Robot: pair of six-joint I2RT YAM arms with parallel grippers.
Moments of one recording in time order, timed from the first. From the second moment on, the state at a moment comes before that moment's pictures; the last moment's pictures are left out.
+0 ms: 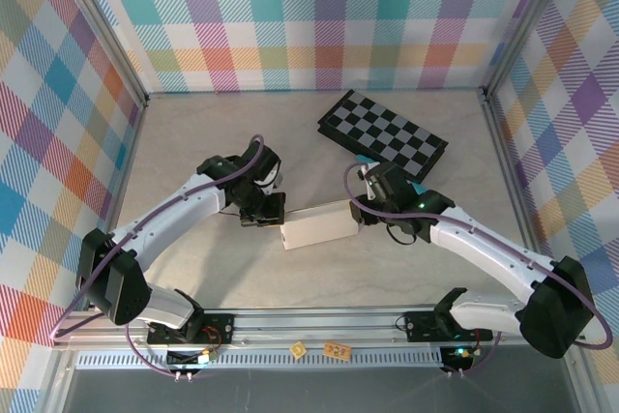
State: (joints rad) left arm -0.62 1.43 1.19 -1.05 0.27 -0.60; right arm 0.72 1.18 0.89 -0.61 0.07 0.38
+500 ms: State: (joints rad) left arm -0.63 1.43 1.20 -1.05 0.24 -0.59; right arm 0.66 1.12 1.01 -0.74 -0.04 1.03
